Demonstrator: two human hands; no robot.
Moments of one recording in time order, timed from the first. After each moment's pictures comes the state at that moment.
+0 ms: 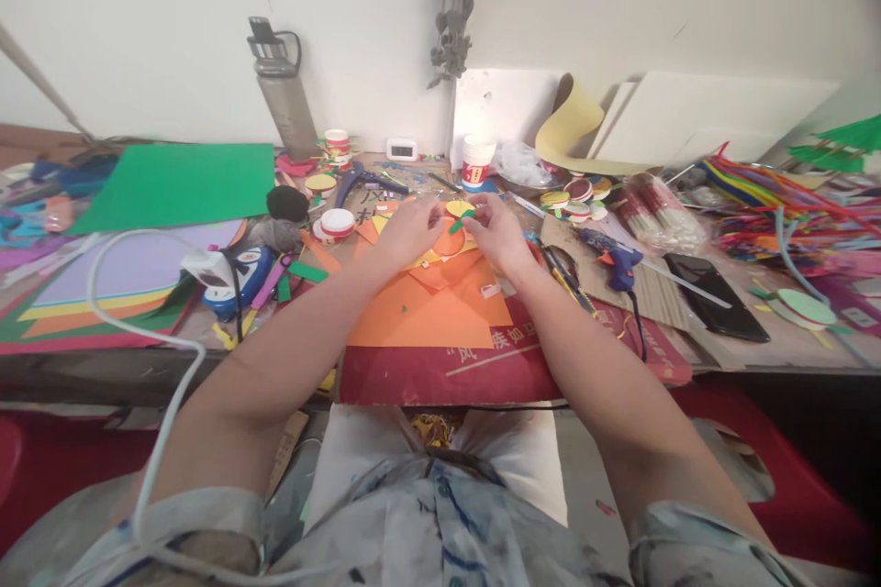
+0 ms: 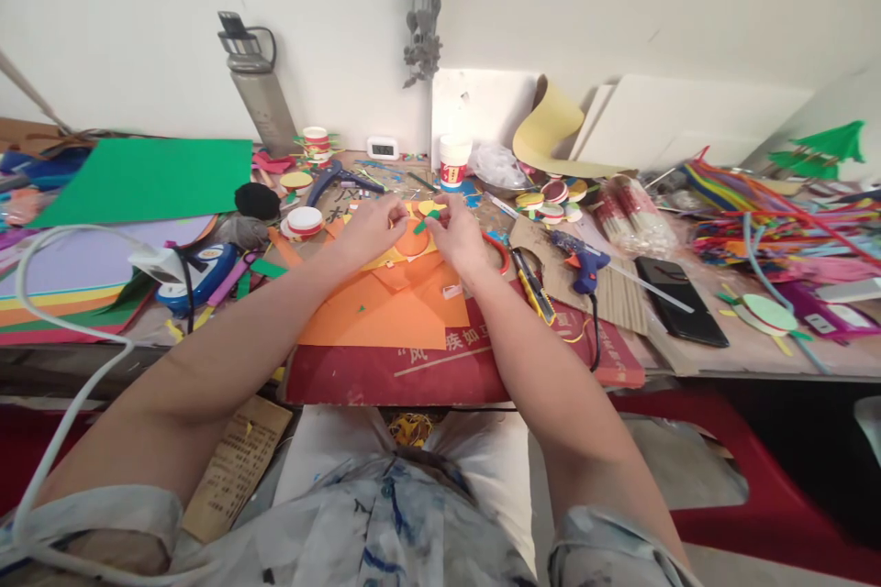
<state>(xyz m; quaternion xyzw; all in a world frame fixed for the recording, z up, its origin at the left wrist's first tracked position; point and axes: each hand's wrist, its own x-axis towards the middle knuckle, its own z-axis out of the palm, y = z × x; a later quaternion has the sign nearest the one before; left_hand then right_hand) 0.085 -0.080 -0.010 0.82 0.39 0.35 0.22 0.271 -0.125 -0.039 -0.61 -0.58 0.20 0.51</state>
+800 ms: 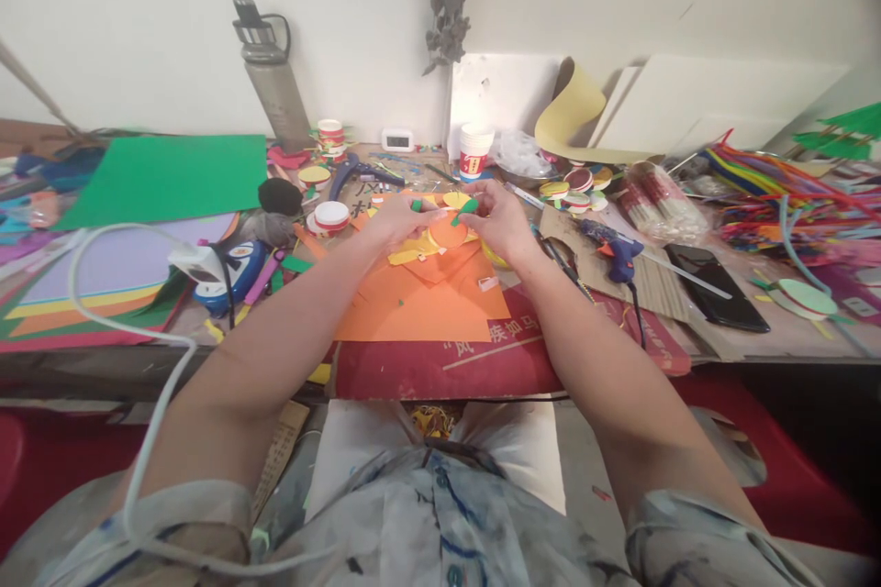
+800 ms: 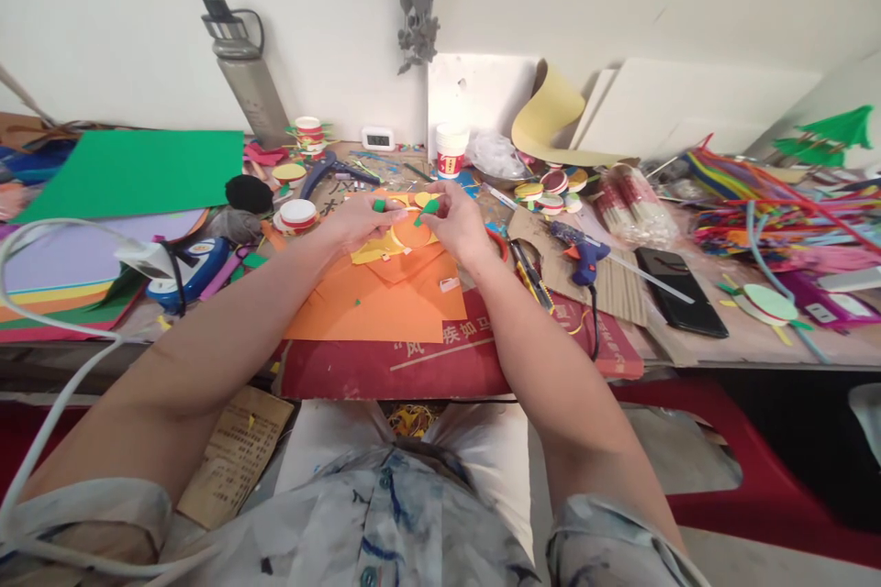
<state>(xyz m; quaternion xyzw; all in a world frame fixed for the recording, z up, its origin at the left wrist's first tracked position) 0.083 -0.068 -0.013 0.64 0.40 0.34 0.57 0.276 -0.130 -0.025 -0.54 -0.58 0.30 0.53</state>
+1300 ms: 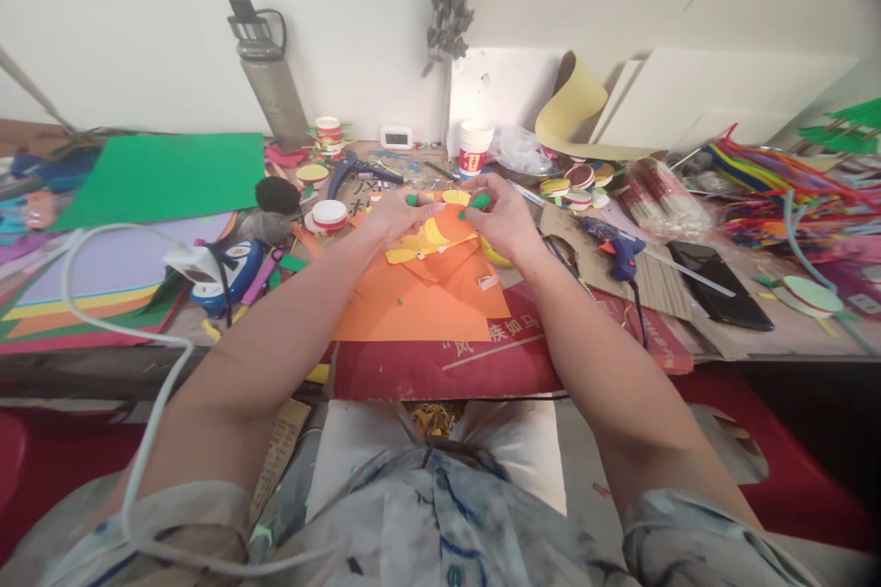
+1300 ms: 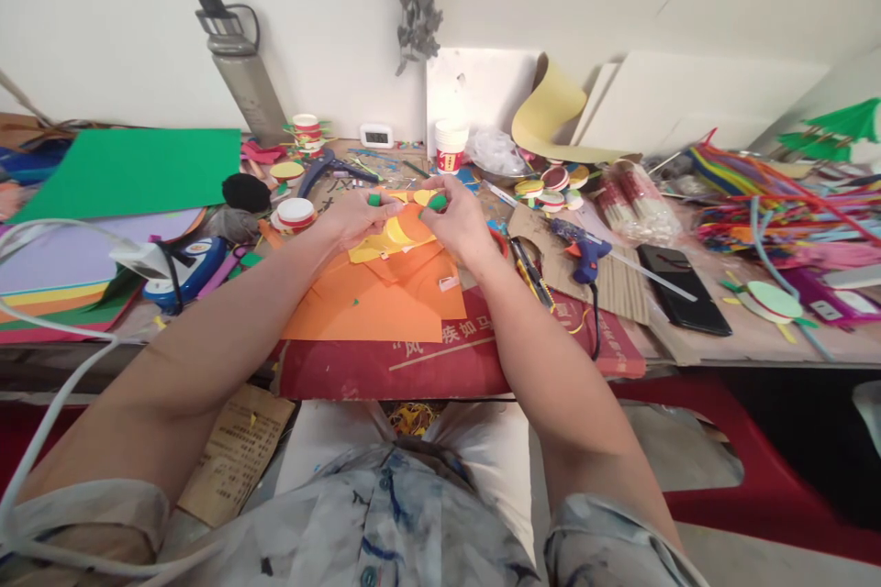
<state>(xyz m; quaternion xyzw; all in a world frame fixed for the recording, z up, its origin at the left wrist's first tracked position) 0.081 -0.064 -0.012 0.62 0.41 0.35 0.57 0.272 -0.142 -0.012 -0.56 -0.60 0.24 0.52</state>
